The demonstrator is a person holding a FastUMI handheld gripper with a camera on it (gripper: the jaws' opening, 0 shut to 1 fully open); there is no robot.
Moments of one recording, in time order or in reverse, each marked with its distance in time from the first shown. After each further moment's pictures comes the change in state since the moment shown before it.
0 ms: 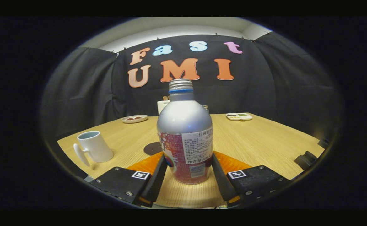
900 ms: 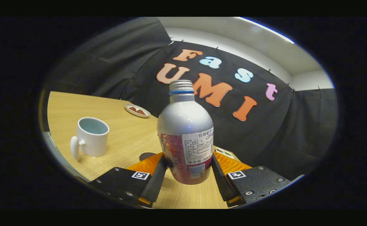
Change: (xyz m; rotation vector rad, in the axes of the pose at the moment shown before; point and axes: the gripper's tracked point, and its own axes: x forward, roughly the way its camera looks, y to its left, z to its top) arm 0.004 0.071 0.079 -0.660 -0.145 -0.078
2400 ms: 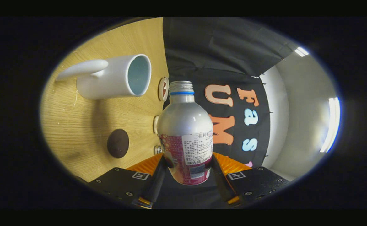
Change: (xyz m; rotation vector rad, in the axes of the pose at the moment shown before) arm 0.018 0.023 0.045 -1.027 -0.181 -0.056
